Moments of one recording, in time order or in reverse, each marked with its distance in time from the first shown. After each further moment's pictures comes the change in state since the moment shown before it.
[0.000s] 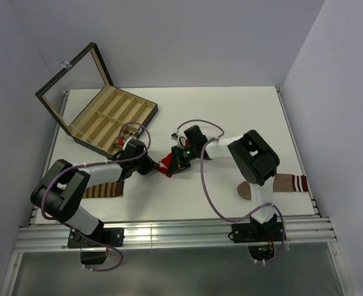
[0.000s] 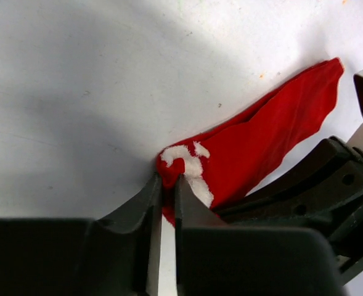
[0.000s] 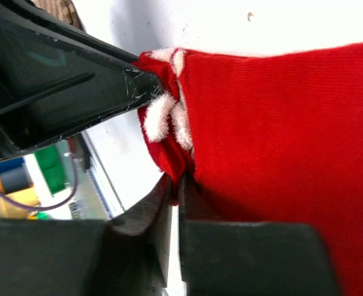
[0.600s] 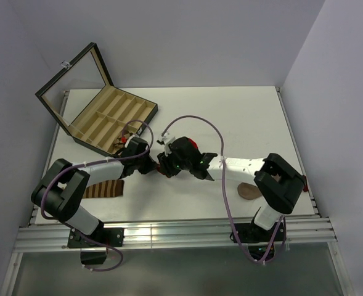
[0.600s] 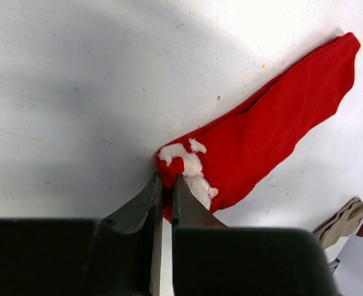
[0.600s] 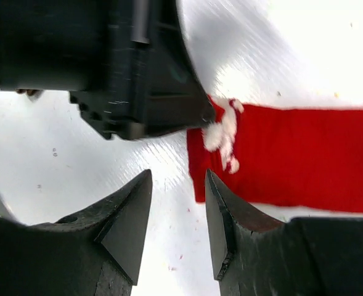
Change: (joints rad) left arm -0.016 0.003 0.059 -0.095 -0.011 0.064; right arm 0.286 -0.386 -0.138 0.036 0.683 -0.310
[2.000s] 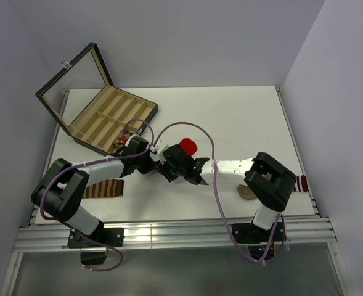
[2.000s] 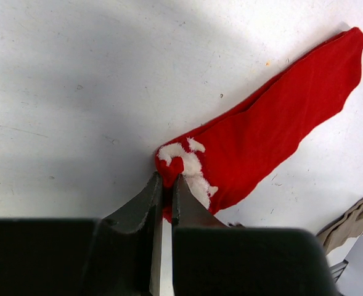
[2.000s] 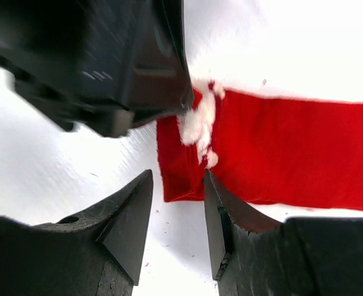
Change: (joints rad) left arm -0.003 -0.002 0.027 -0.056 -0.010 0.017; right arm 0.100 0.094 0.008 -0.002 0.208 -0.179
